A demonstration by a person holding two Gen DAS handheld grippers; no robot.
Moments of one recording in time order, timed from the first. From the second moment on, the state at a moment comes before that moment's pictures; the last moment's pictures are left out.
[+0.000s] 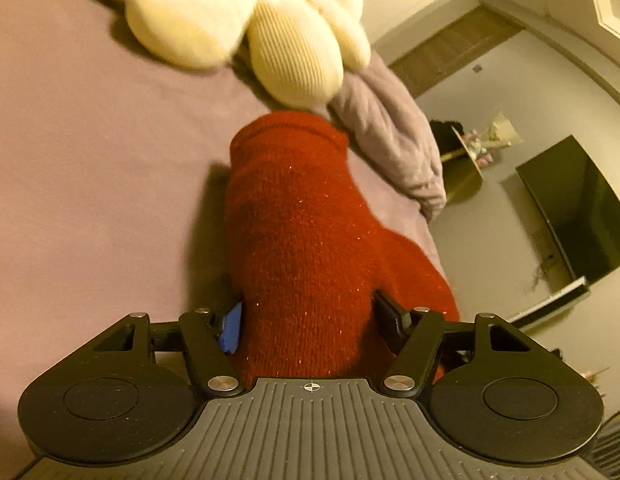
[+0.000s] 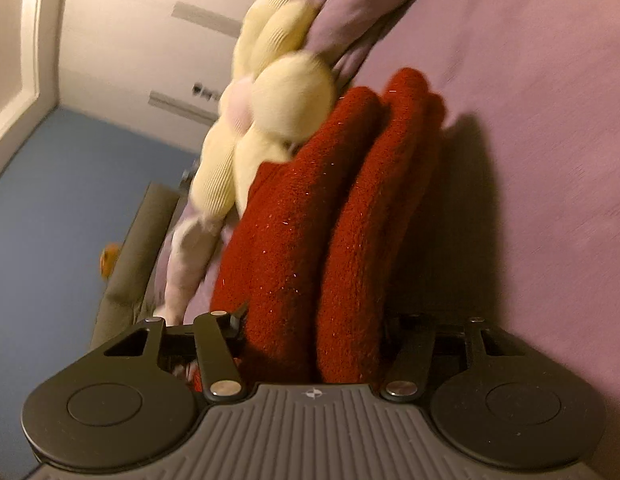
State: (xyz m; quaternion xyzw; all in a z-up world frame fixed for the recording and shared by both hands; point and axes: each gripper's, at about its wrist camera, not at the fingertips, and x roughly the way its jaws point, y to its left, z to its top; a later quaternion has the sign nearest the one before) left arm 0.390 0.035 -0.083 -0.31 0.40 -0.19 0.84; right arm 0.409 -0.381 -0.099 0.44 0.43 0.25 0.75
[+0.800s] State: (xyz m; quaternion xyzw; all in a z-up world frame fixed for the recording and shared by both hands) left arm 0.193 0.062 -0.071 -0.18 0.40 -0.08 0.90; right arm 0.233 -0.334 -0.066 0.41 0.43 0.19 0.78
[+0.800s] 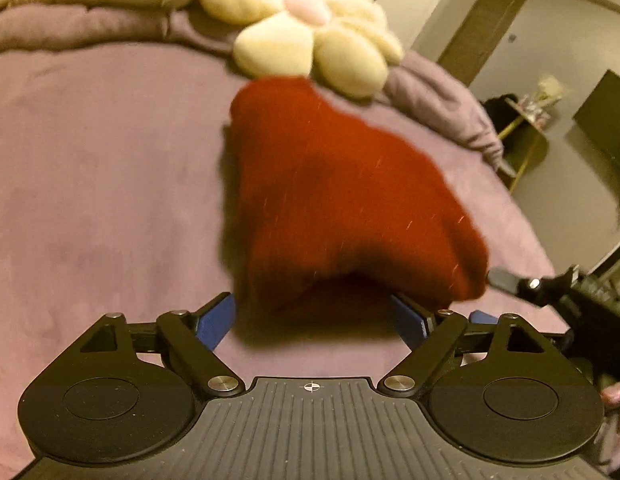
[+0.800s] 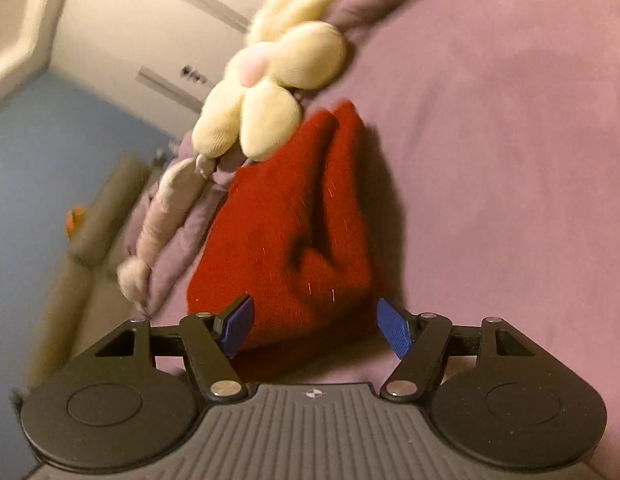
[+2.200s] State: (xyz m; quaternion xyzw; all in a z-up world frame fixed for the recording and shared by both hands) left arm 0.245 0.077 -0.052 -0.13 0.40 0.03 0.91; right arm 0.288 -0.155 -0.052 0.03 0.42 0.24 0.88
